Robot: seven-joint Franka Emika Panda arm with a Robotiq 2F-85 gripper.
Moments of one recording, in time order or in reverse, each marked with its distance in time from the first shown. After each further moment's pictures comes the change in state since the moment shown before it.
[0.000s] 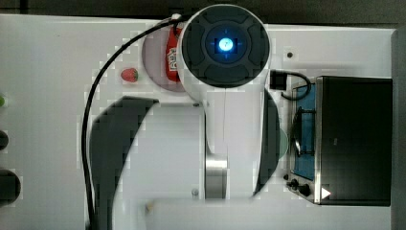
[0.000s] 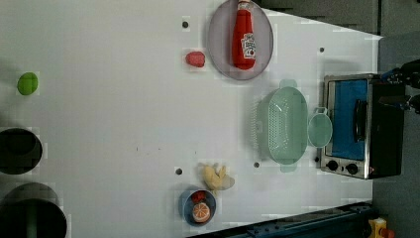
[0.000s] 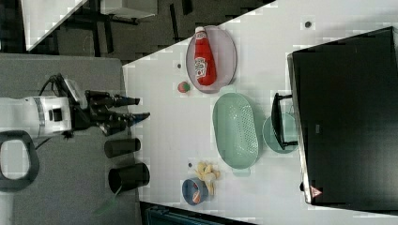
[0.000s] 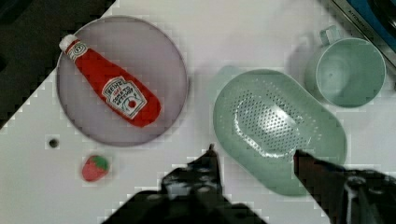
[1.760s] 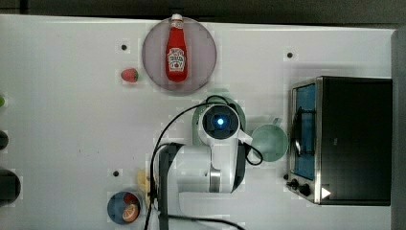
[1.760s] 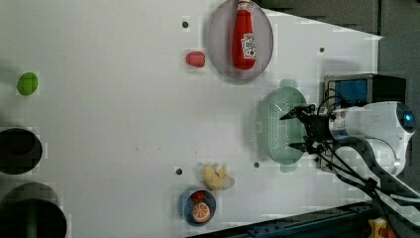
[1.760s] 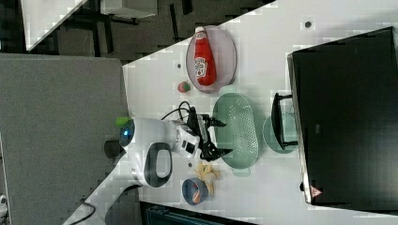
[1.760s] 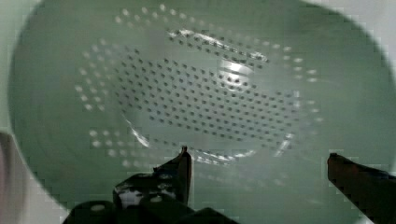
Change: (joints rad) arm -0.029 0.216 -0.013 -0.603 -0.002 0.691 0.442
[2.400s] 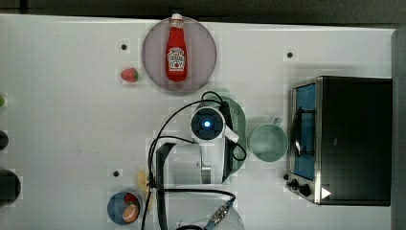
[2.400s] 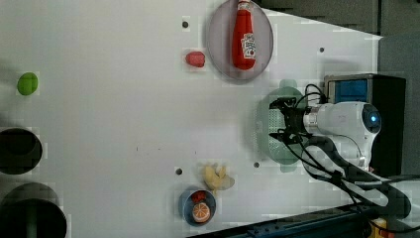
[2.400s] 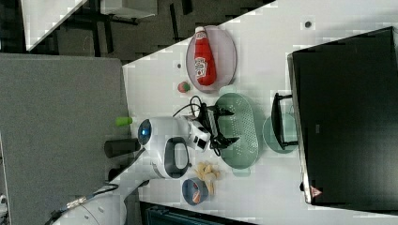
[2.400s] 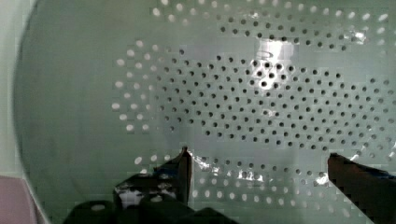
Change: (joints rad) arm 0.031 0.192 0.008 0.021 -0.031 0.259 0.173
